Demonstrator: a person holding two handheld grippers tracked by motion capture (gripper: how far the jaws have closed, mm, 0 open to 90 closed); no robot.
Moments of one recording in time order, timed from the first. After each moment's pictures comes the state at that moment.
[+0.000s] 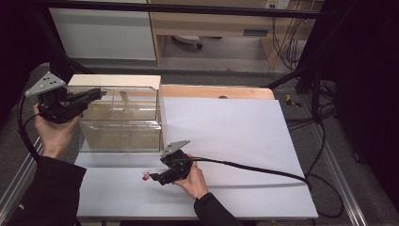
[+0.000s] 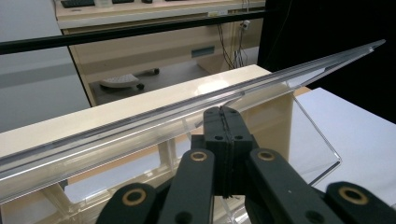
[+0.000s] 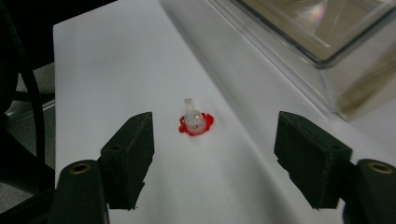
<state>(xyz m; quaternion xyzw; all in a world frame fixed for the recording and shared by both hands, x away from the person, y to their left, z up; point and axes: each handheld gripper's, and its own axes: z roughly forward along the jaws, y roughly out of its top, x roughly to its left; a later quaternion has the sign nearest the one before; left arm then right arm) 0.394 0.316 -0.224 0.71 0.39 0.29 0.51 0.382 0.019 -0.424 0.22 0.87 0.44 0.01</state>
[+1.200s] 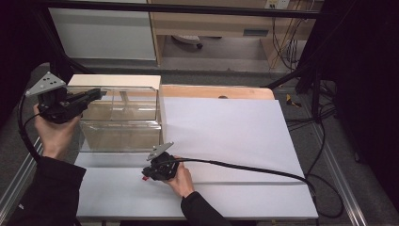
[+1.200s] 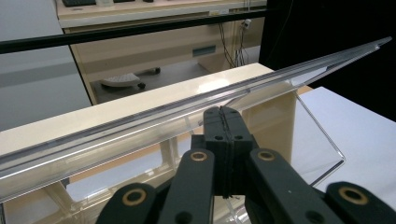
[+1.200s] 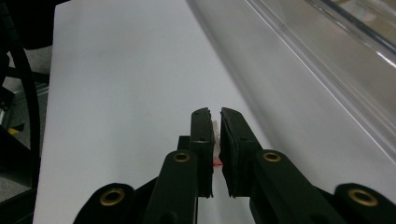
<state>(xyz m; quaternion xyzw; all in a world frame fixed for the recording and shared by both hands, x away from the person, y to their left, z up) 0.395 0.317 -0.225 0.71 0.40 0.29 0.51 0.387 0.056 -0.440 0.18 0.89 0.43 0.00</state>
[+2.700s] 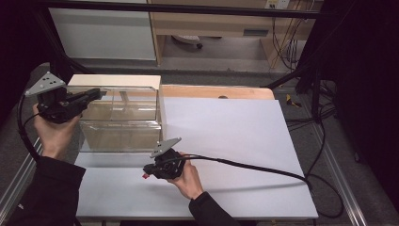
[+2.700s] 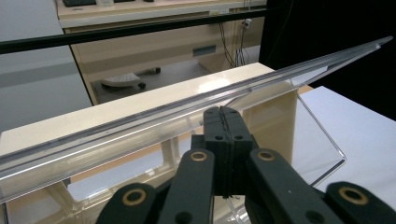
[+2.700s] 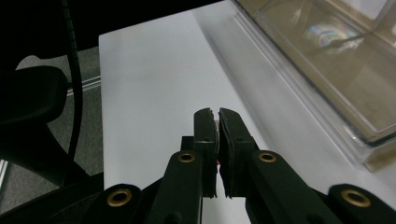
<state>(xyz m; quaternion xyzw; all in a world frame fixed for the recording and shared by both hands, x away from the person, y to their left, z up) 0.395 0.318 -0.225 0.71 0.40 0.29 0.51 0.366 0.034 -0.382 0.16 0.88 0.45 0.01</state>
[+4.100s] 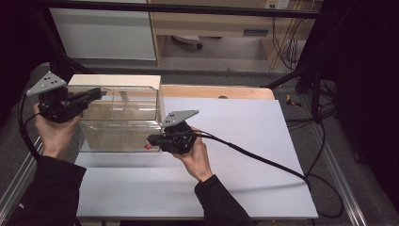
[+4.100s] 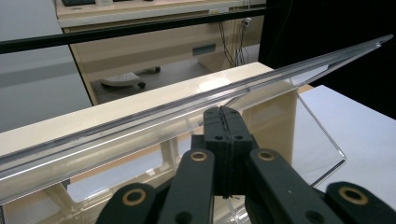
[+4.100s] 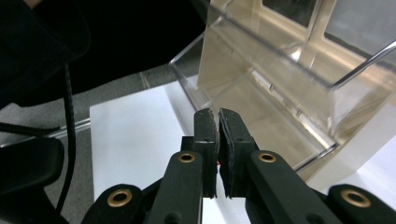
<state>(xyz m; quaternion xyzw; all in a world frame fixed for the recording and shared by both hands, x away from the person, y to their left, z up) 0.396 0.317 -0.225 0.71 0.40 0.29 0.51 0.389 0.006 -0.299 0.19 0.84 0.51 0.06</state>
